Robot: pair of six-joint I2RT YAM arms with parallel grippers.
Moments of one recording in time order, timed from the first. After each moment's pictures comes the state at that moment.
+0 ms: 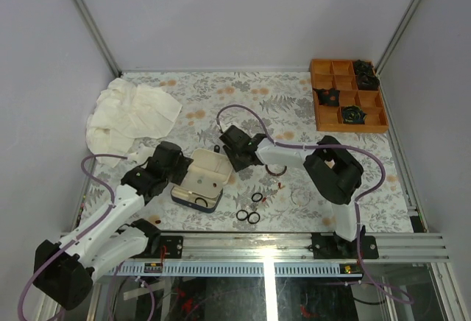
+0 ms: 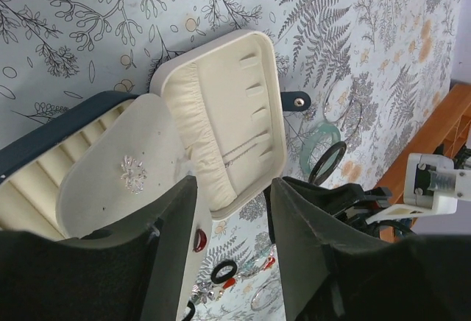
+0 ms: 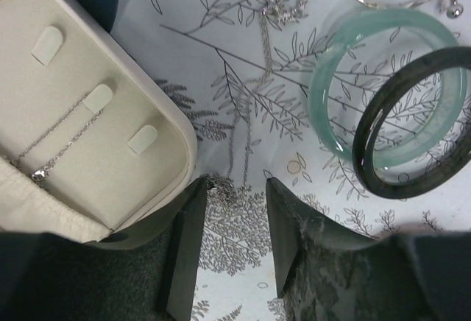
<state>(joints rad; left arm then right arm) -0.49 0.89 0.61 -0.59 -0.30 -1.52 0.90 1.98 1.30 -0.40 0.22 0.29</state>
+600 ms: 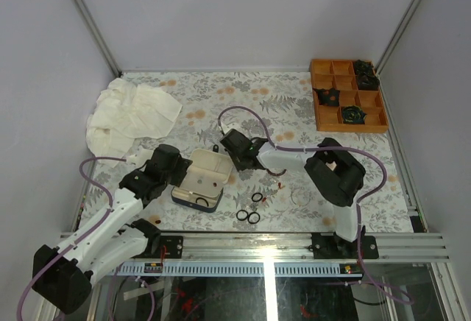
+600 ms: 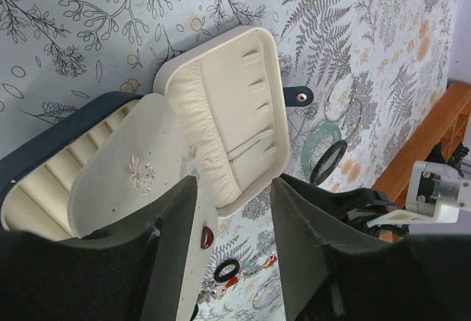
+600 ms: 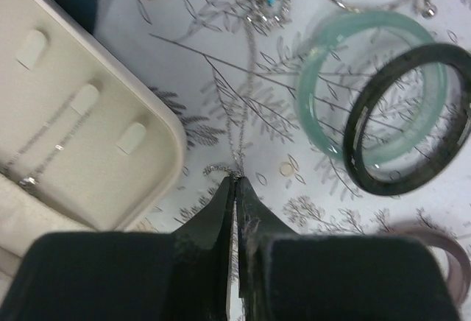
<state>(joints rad) -0.49 0.85 0.58 -0.59 -0.30 -1.52 0.92 1.97 1.26 -0.32 0.29 0.31</state>
